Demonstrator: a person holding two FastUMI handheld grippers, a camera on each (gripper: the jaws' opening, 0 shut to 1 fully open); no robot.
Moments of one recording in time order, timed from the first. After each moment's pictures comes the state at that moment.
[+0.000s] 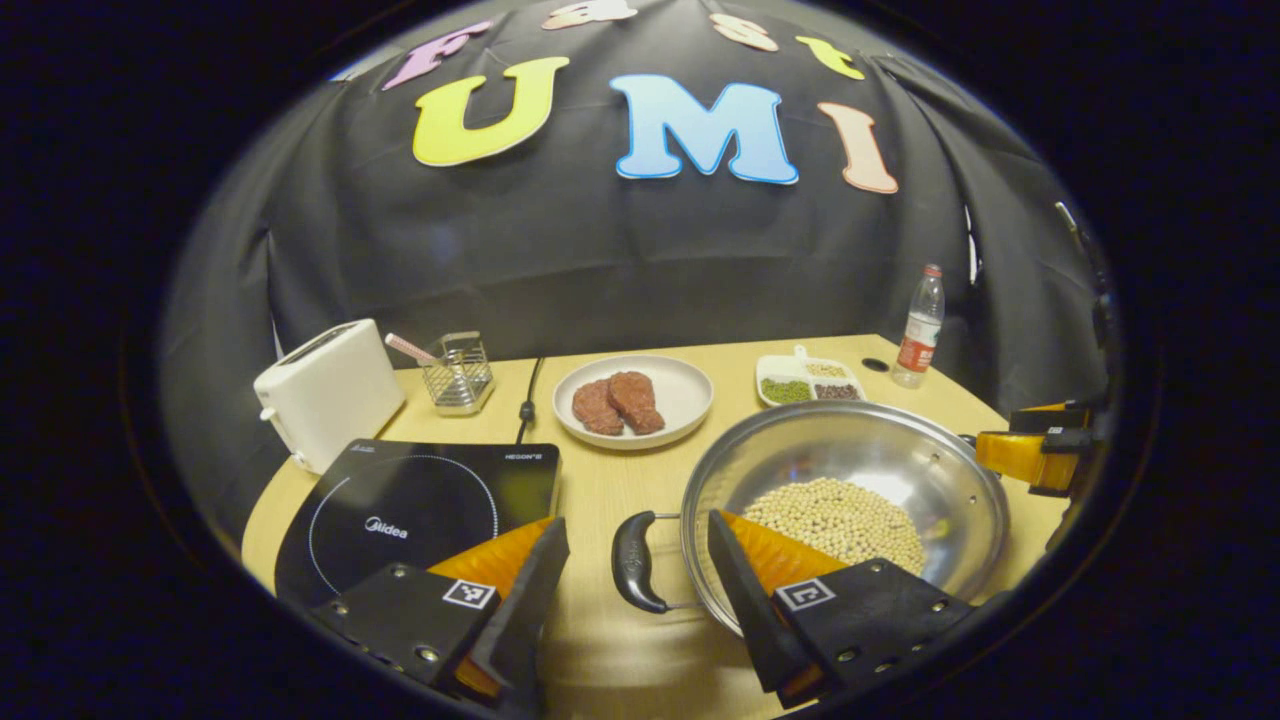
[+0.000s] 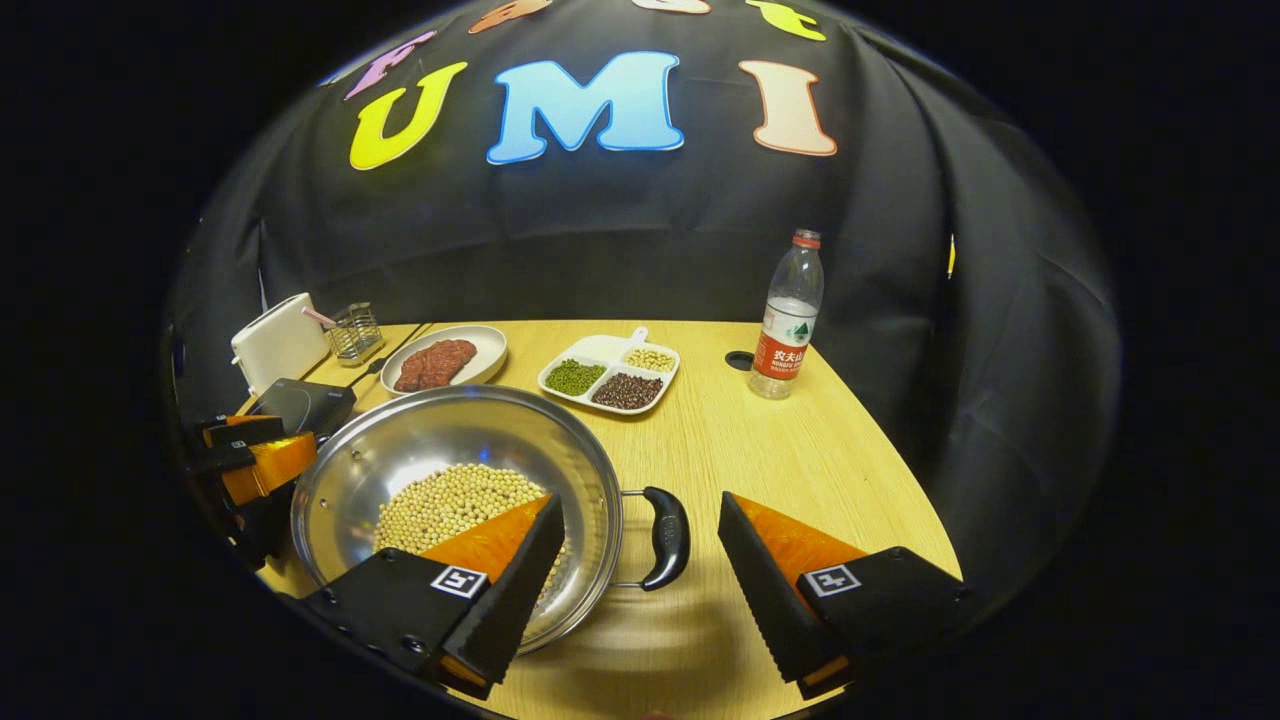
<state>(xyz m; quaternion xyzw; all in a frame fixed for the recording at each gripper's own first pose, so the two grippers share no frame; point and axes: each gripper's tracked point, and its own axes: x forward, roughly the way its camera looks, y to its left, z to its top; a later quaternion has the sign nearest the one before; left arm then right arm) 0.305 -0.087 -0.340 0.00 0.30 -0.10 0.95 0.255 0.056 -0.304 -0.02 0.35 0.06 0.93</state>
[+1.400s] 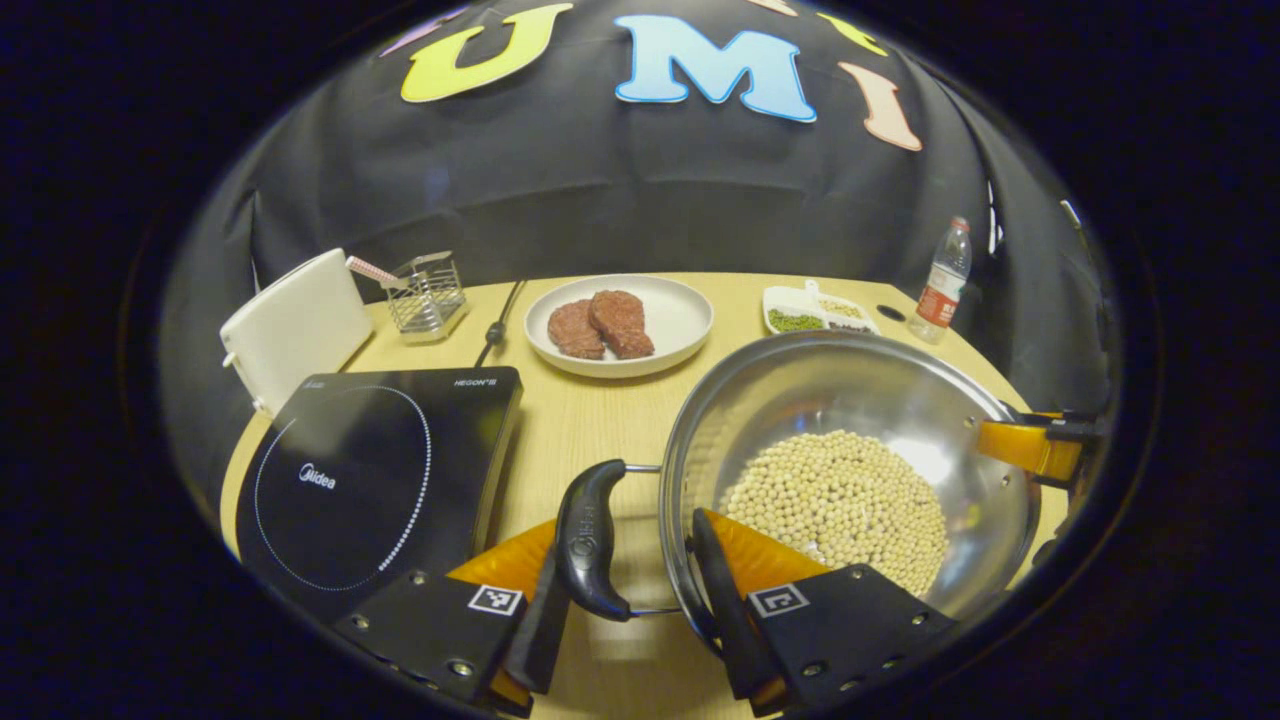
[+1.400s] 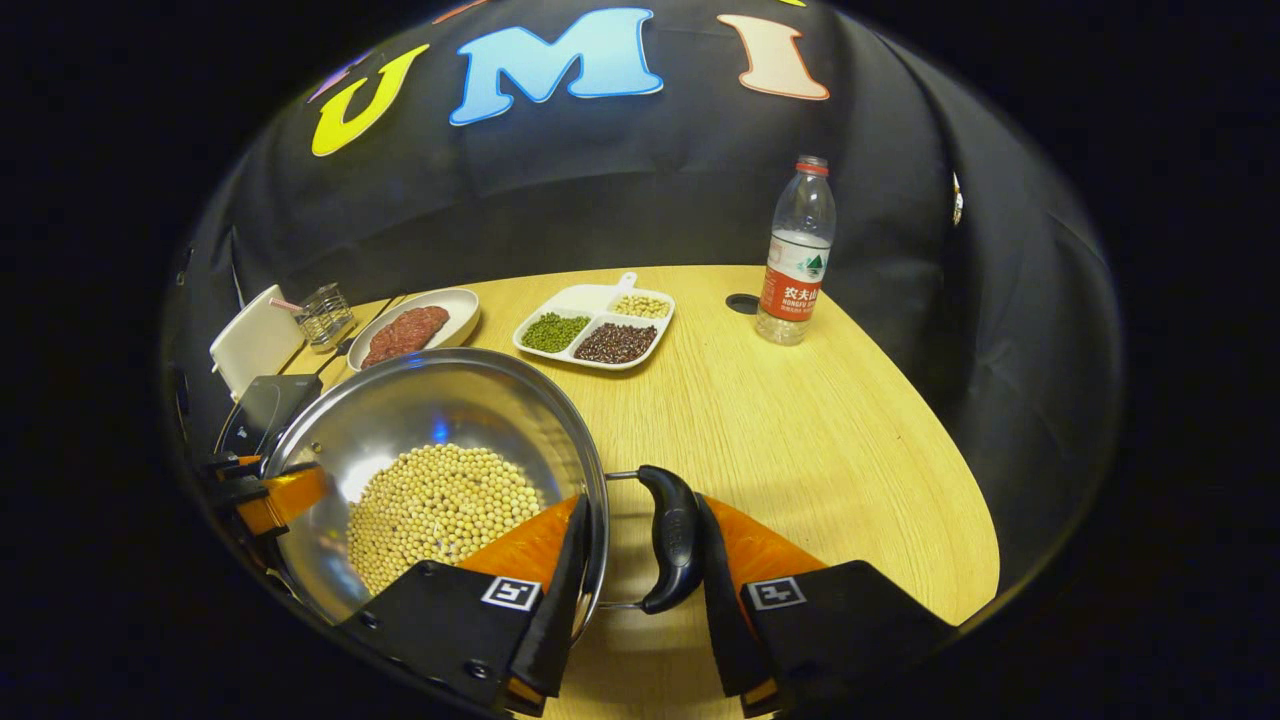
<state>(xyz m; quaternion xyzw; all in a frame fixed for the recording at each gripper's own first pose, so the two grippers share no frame) 0.307 -0.103 -0.405 -0.01 0.40 -0.09 0.91 0.266 0.062 -0.352 0.01 0.41 0.05 0.91</state>
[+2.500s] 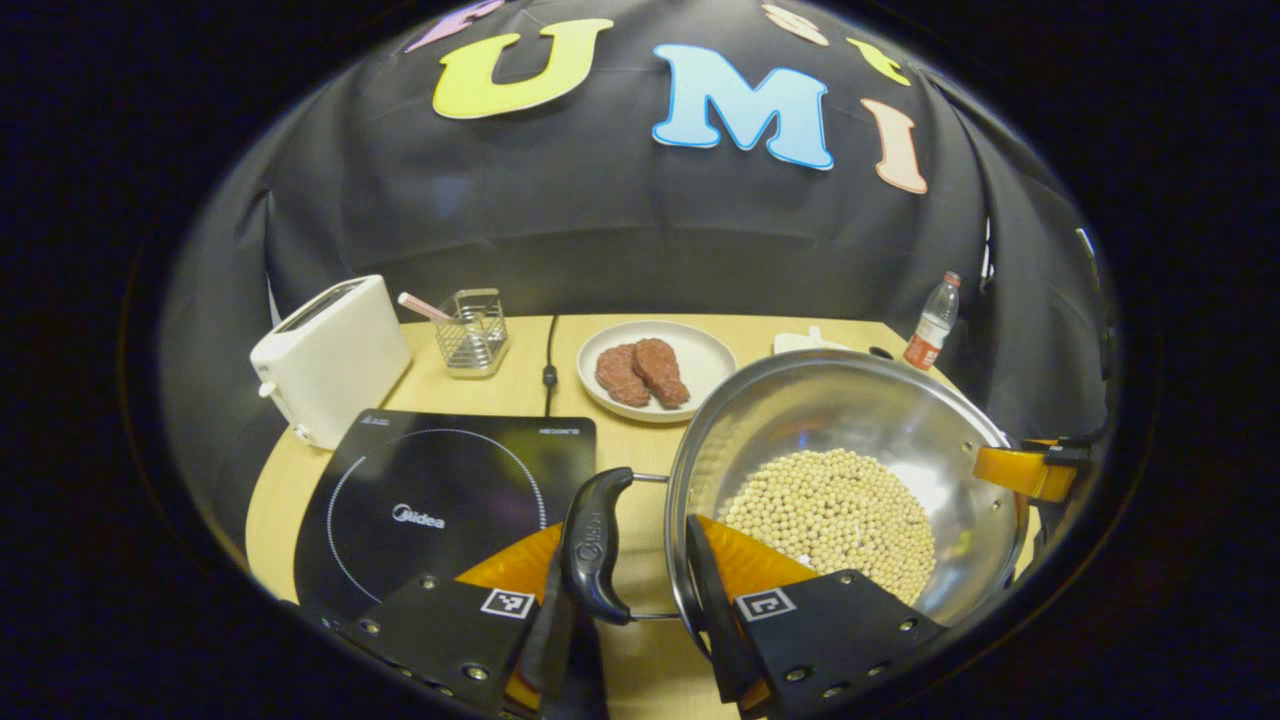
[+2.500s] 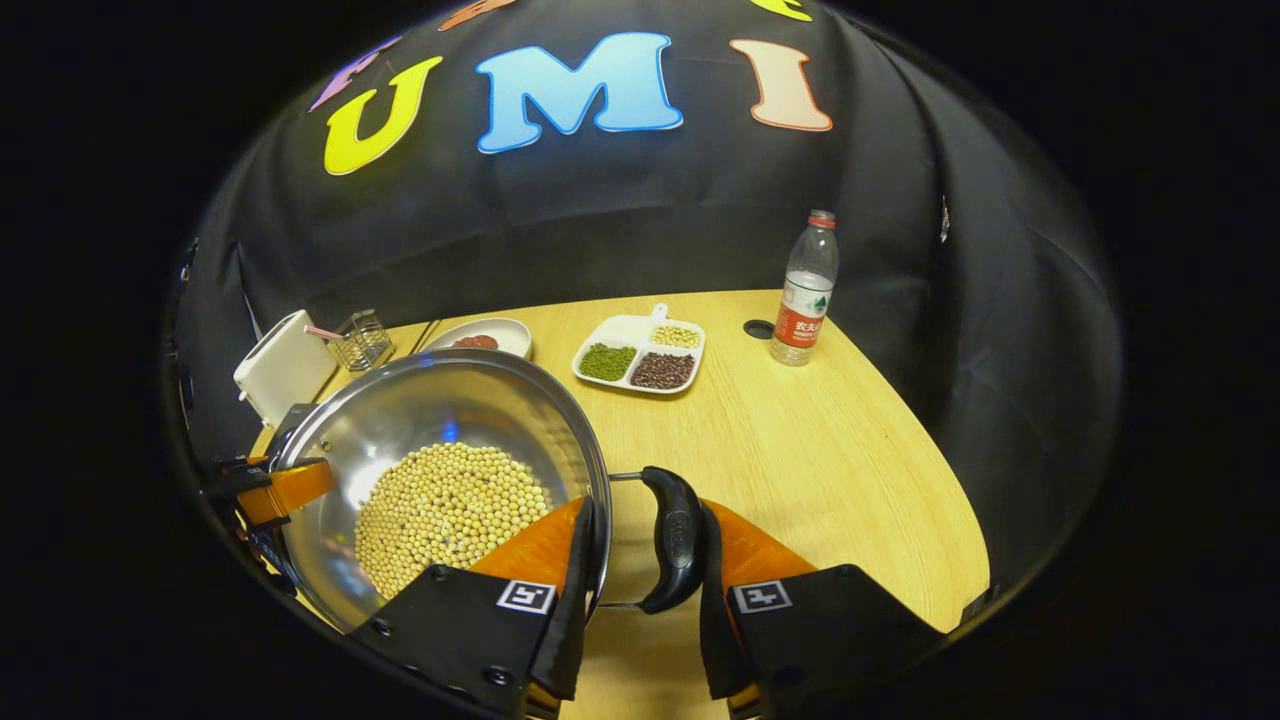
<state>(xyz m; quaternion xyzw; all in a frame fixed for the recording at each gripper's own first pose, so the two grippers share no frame) 0.310 -0.024 -0.328 -0.03 0.36 -0.11 0.92 0.236 0.124 -0.272 0.03 0.40 0.04 0.91</state>
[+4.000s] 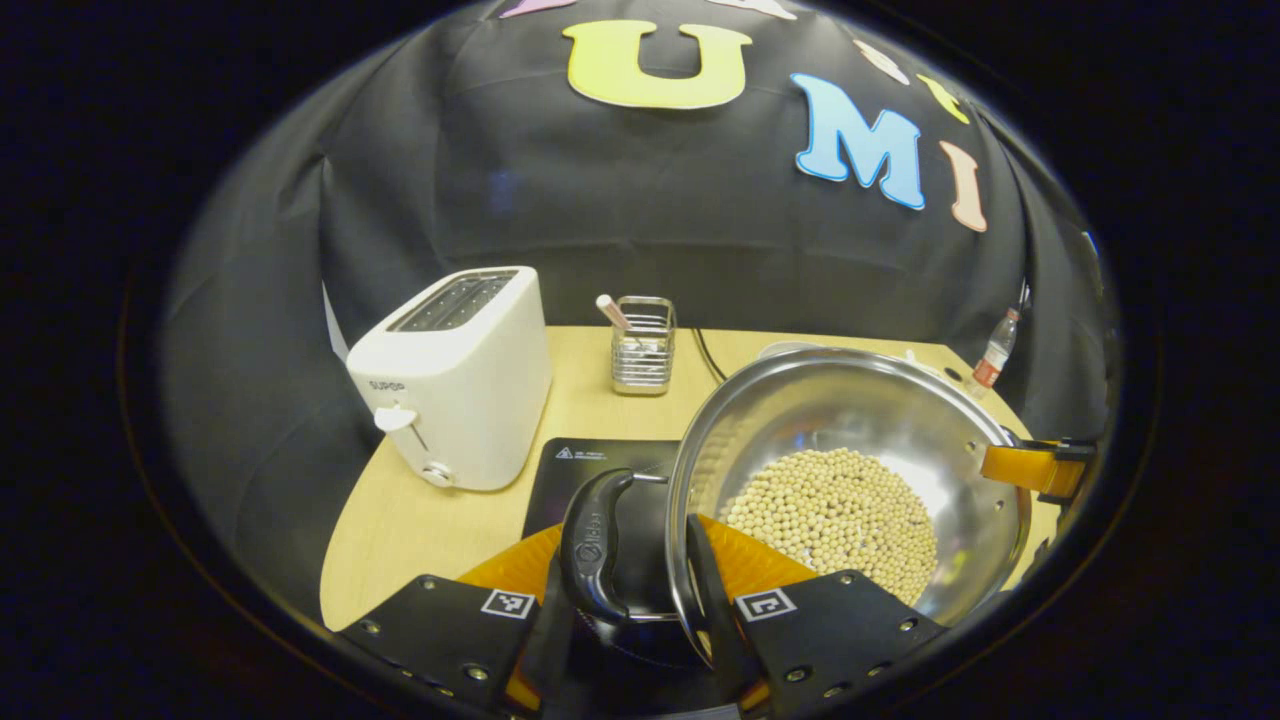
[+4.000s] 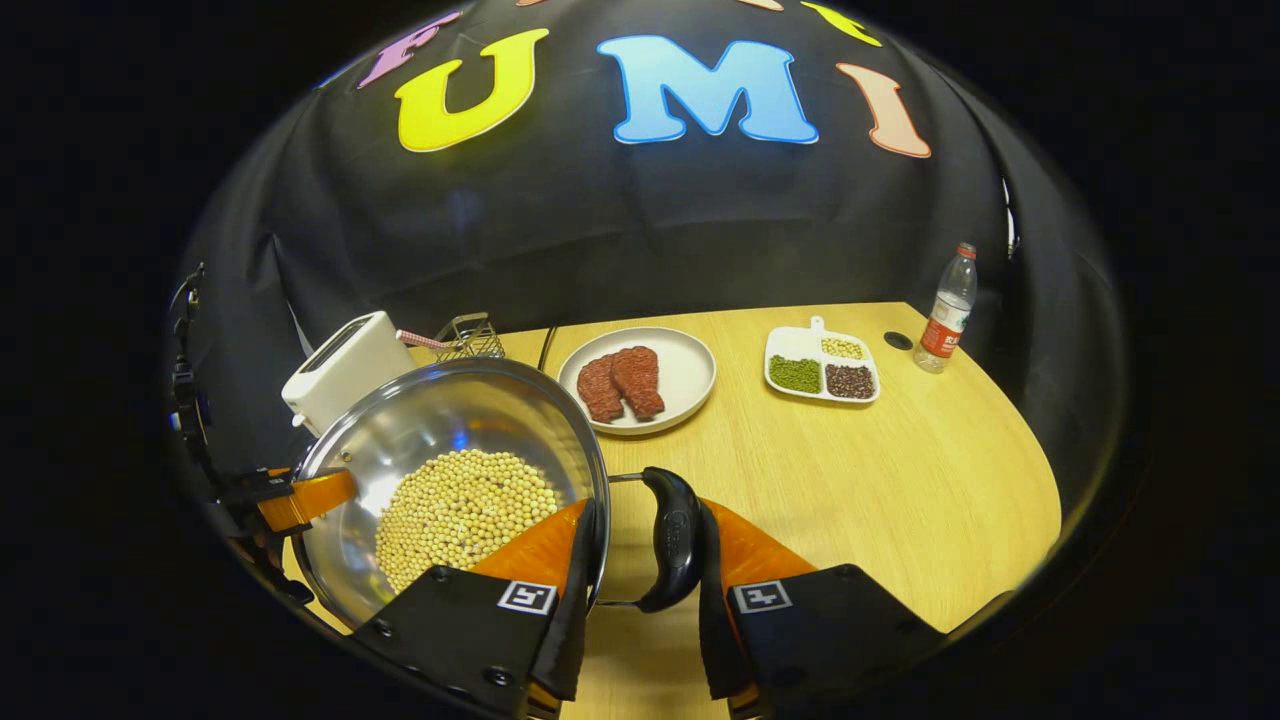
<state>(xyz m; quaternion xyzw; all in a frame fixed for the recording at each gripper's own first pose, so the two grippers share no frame) 0.357 0.203 -0.359 -0.04 0.36 -0.08 0.93 0.246 0.343 -0.264 0.05 0.39 0.09 0.91</state>
